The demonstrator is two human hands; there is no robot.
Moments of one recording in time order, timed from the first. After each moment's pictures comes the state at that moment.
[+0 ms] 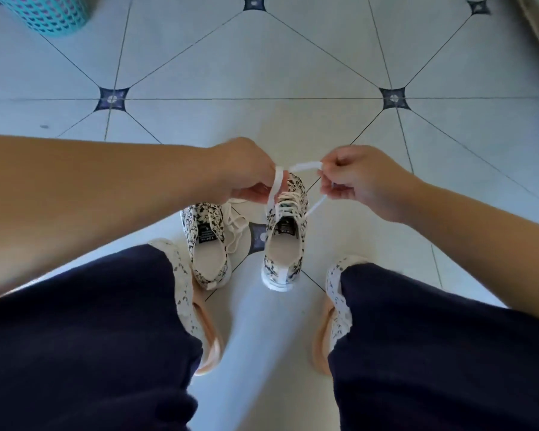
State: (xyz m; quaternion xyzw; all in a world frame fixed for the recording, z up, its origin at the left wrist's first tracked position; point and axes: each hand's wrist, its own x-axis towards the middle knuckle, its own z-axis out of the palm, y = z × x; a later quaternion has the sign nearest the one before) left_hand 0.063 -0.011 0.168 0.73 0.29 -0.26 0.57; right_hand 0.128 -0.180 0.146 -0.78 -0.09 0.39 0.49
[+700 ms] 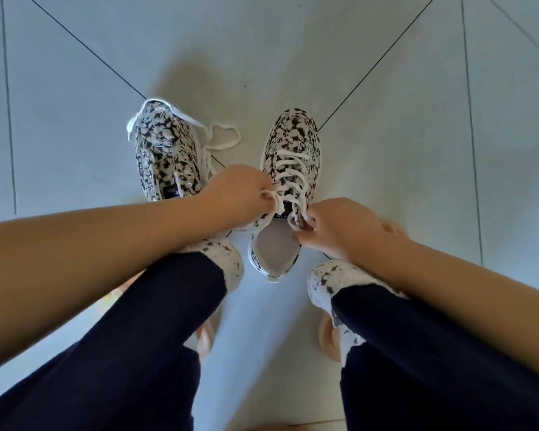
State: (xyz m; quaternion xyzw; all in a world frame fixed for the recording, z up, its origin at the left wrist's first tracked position) left_hand 0.061 -0.017 -0.007 0.91 0.06 -0.33 0.26; right_hand 0.089 -0.180 -0.015 -0.87 -0.29 0.39 0.01
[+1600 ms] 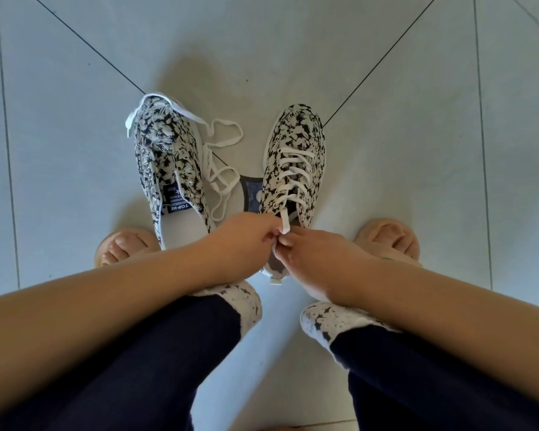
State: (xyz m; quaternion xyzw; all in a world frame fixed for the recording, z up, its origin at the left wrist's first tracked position) left_hand 0.017 -0.031 -0.001 0.86 0.04 -0.40 0.33; right_hand 0.054 -0.169 -0.009 -0.76 -0.52 0.39 -0.03
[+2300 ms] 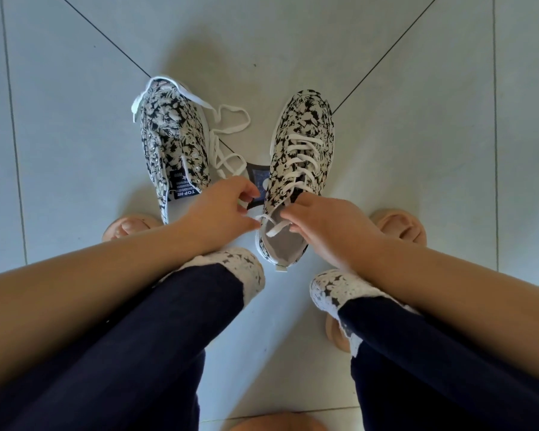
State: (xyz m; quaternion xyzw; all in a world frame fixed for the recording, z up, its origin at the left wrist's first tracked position) left_hand 0.010 -0.004 -0.017 0.85 0.19 -0.32 0.38; right_hand 0.068 -0.168 -0.012 -0.82 -0.47 0.33 0.06
